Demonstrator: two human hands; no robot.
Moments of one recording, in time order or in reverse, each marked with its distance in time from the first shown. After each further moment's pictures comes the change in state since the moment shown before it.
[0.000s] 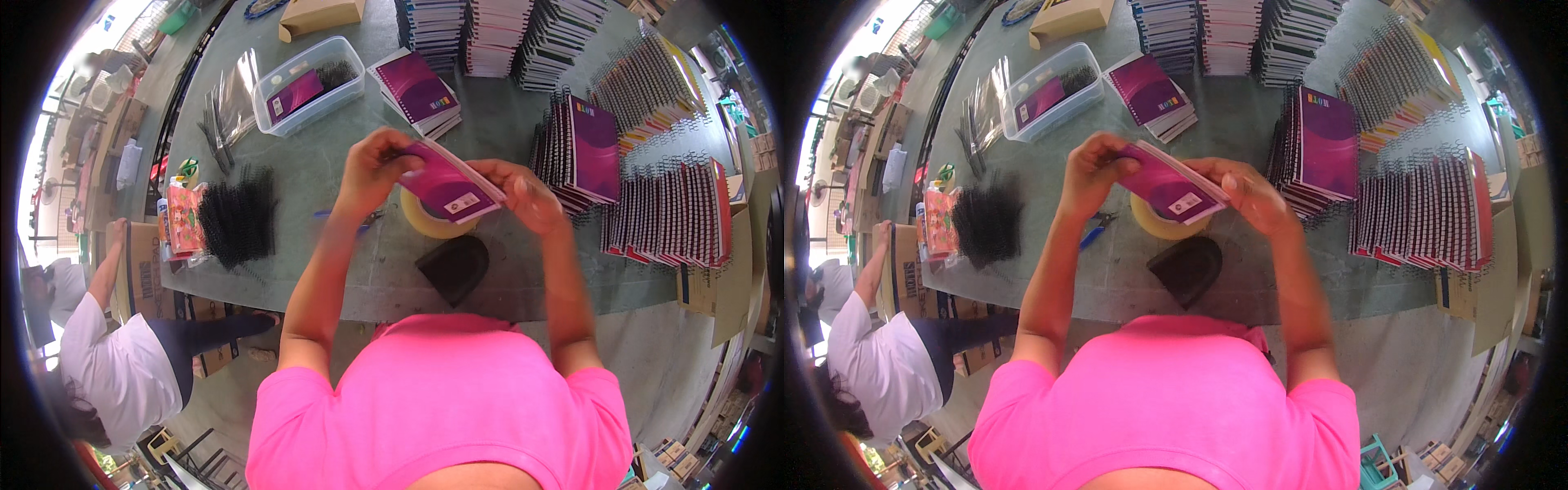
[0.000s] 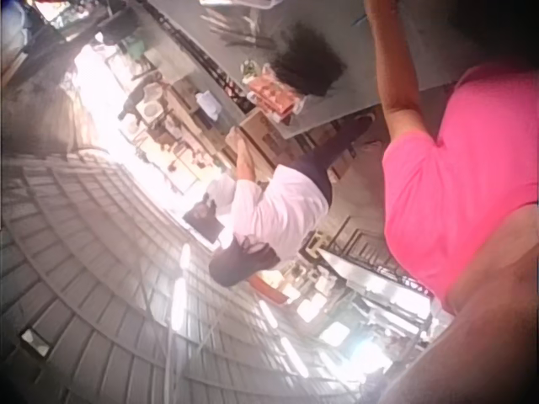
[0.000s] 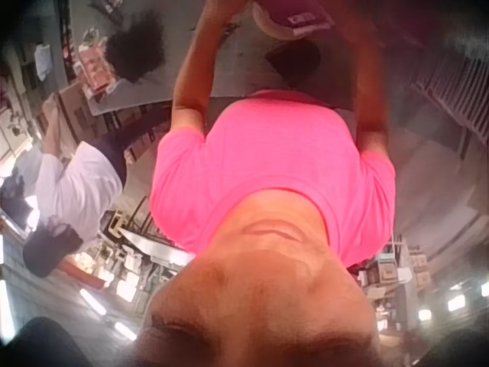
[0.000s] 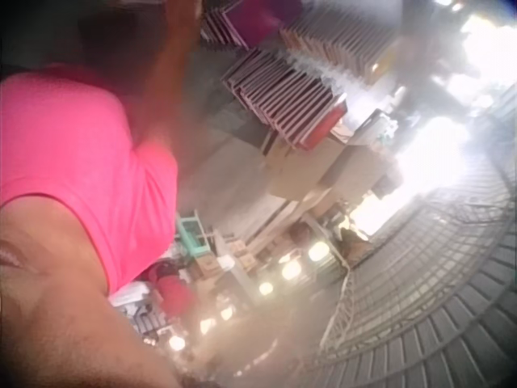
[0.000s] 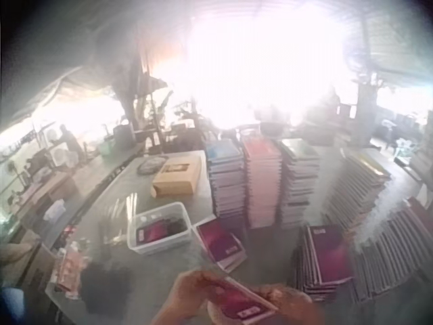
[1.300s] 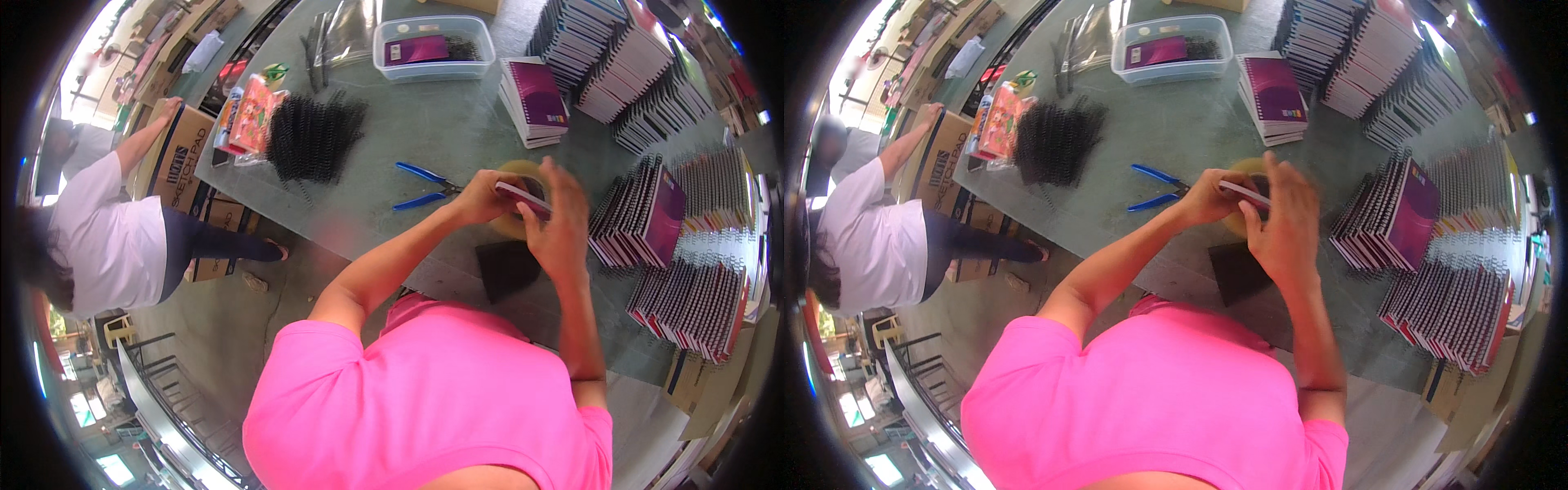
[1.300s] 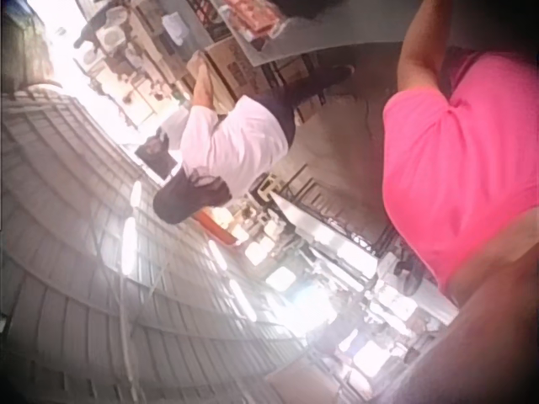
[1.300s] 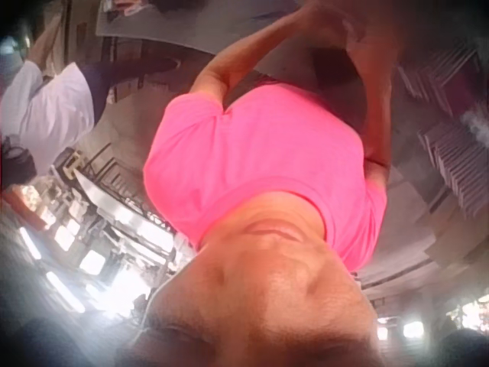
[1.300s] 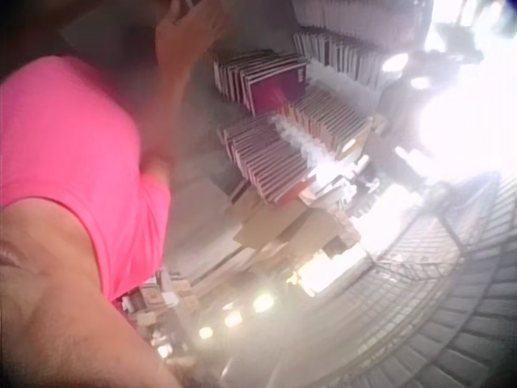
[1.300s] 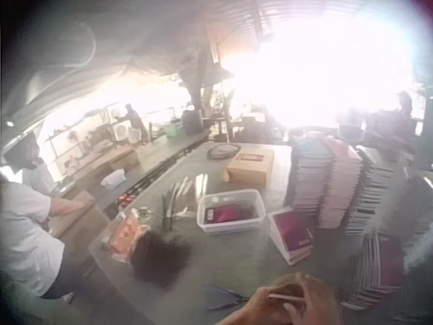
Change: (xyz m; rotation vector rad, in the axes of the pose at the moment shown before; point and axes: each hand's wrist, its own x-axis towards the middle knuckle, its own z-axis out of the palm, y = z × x) left_hand -0.044 -0.044 0.026 0.265 -0.014 -0.012; right_hand 0.028 0.039 0.073 -1.745 0.505 -0.651
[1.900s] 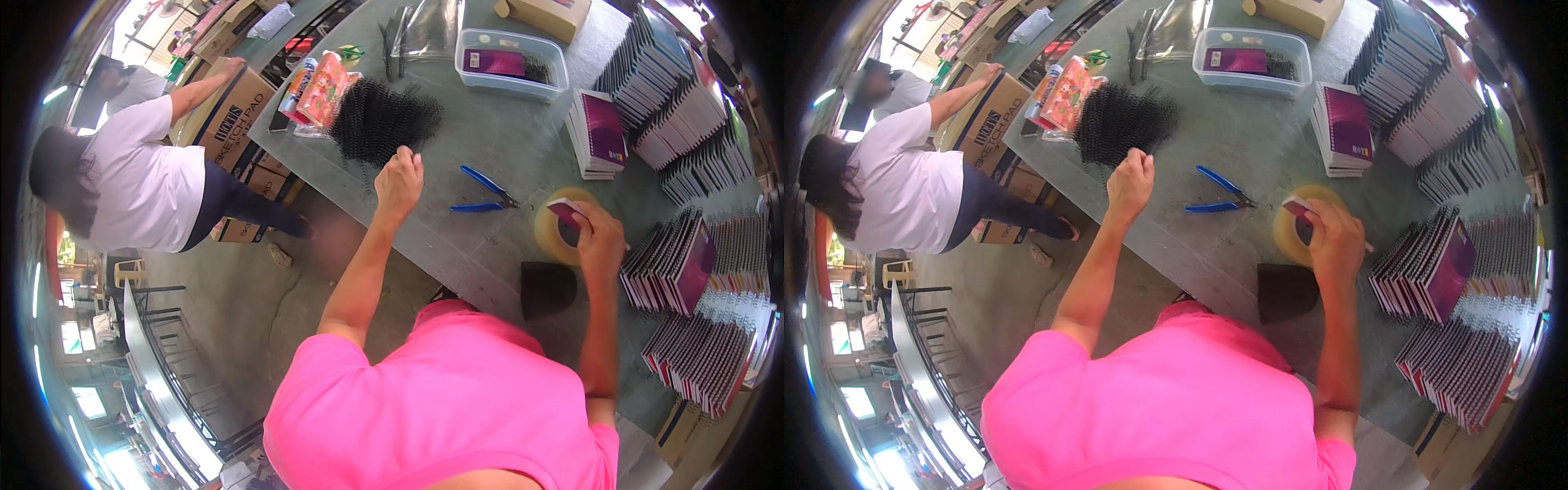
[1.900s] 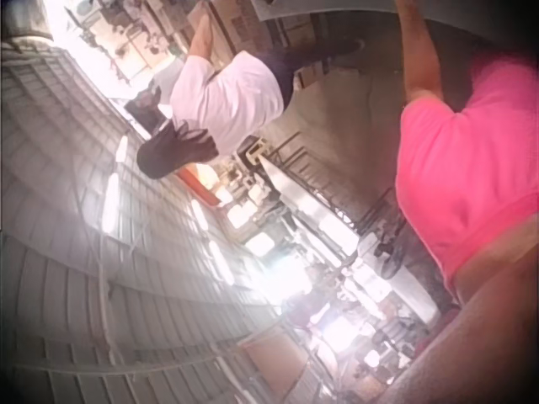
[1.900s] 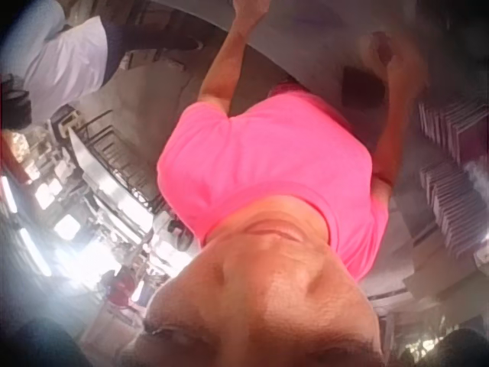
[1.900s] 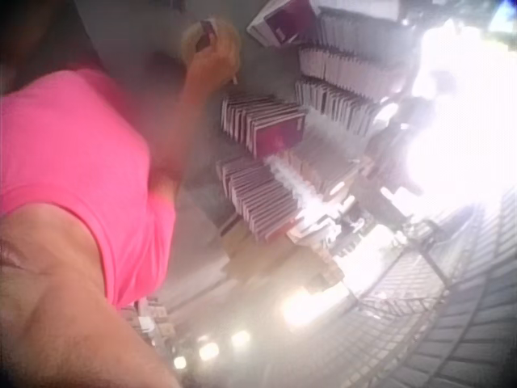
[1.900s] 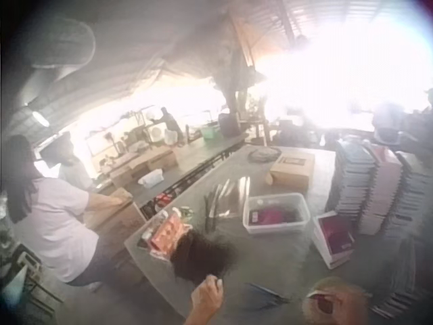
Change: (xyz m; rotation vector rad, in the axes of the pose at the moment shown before) left_hand -0.119 -0.020 -0.135 1.124 0.875 -0.368; right_hand -0.004 0.018 0.021 0.070 -0.229 0.024
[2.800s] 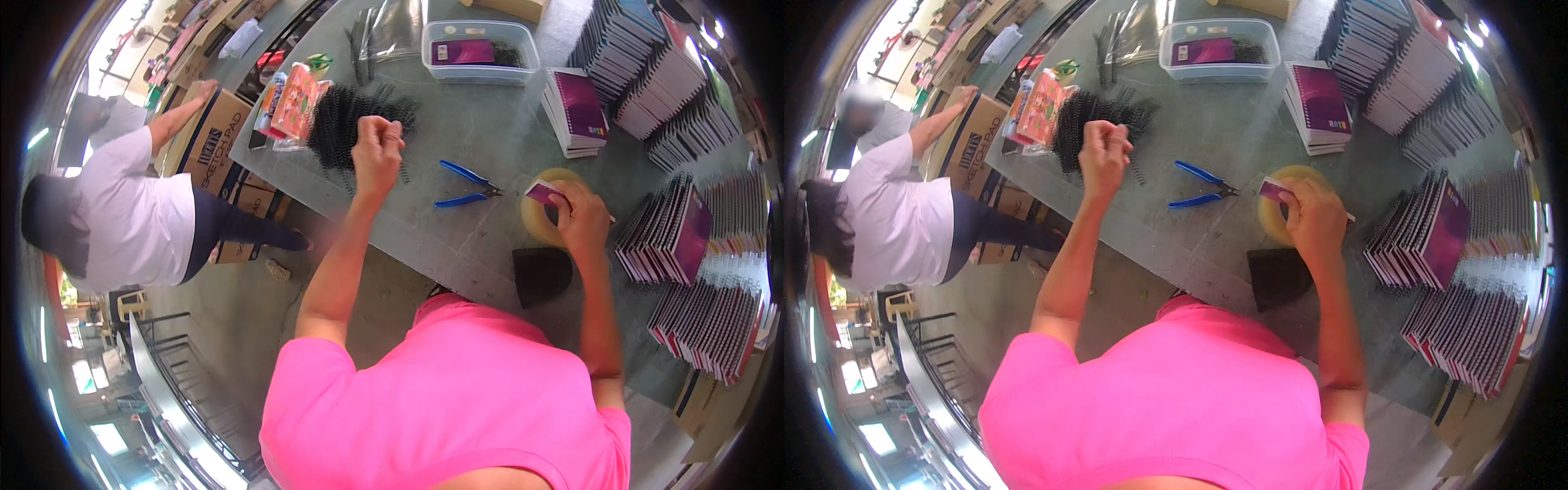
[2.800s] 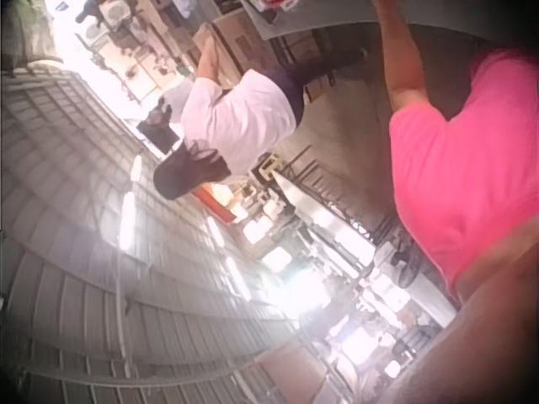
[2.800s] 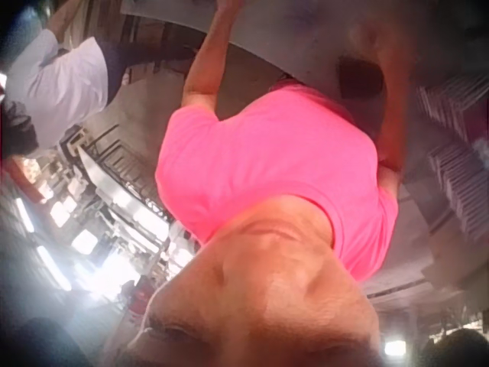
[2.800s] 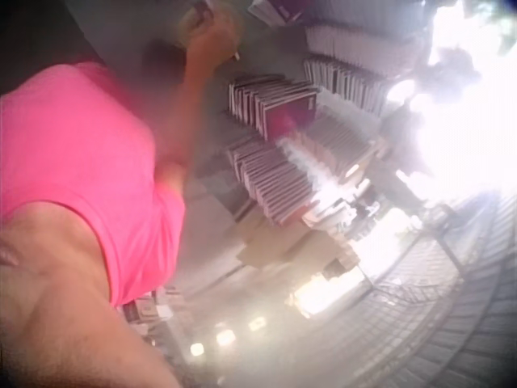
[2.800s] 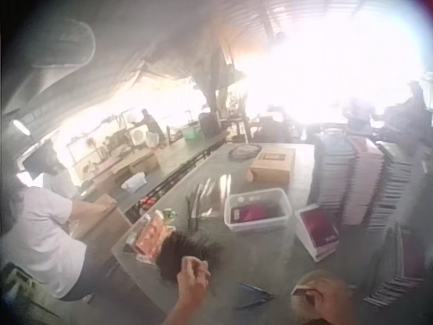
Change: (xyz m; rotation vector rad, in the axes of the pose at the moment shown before) left_hand 0.039 0.027 -0.023 -0.731 0.039 -0.073; right_hand 0.005 0.000 0.010 0.078 -0.040 0.030
